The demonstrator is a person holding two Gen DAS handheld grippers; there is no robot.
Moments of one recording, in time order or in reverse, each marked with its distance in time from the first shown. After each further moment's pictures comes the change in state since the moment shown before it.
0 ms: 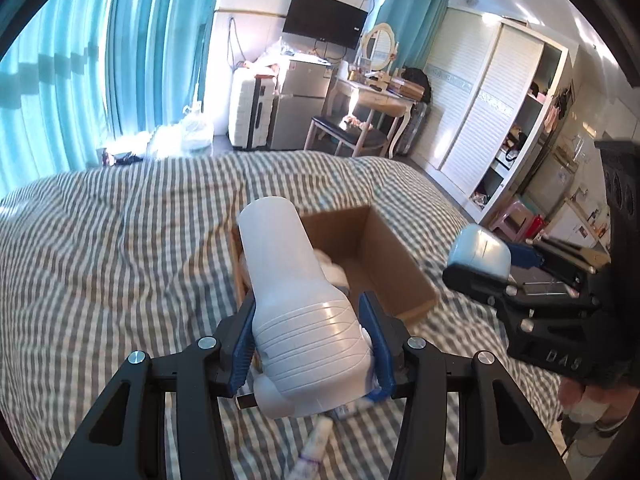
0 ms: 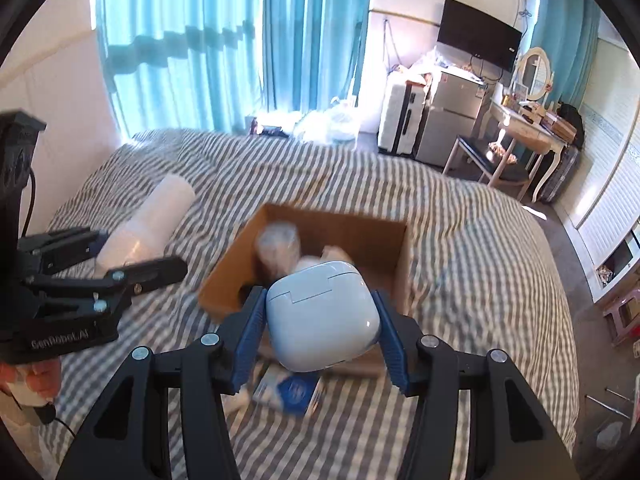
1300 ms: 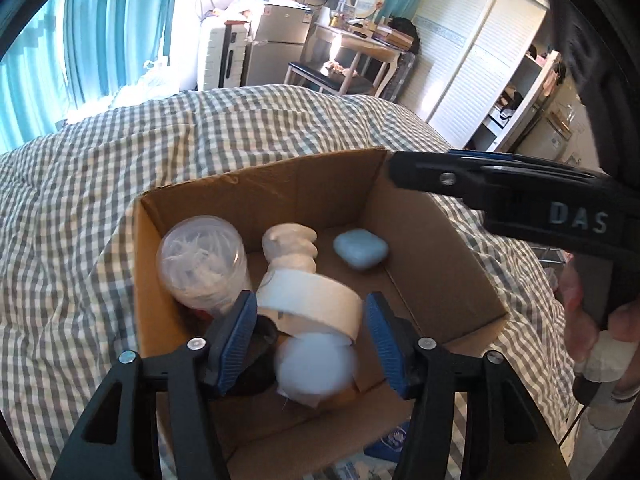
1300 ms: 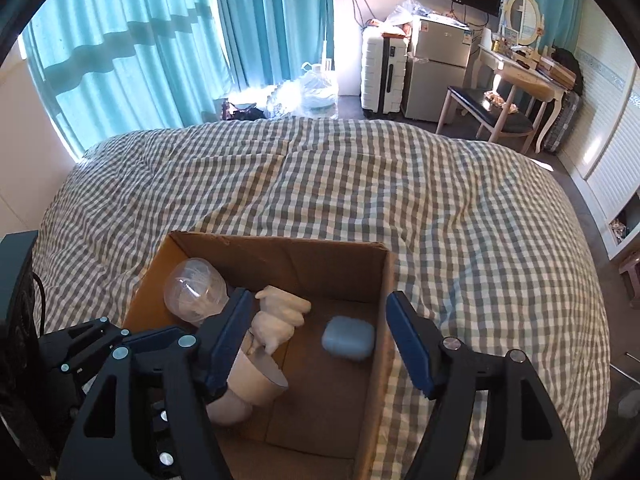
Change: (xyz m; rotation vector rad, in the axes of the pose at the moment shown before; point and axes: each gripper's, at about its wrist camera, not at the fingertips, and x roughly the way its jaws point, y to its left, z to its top) left arm 0.159 -0.012 -0.014 0.023 0.186 -0.077; right arm 0.128 -0.071 0.029 0.130 0.125 -0.009
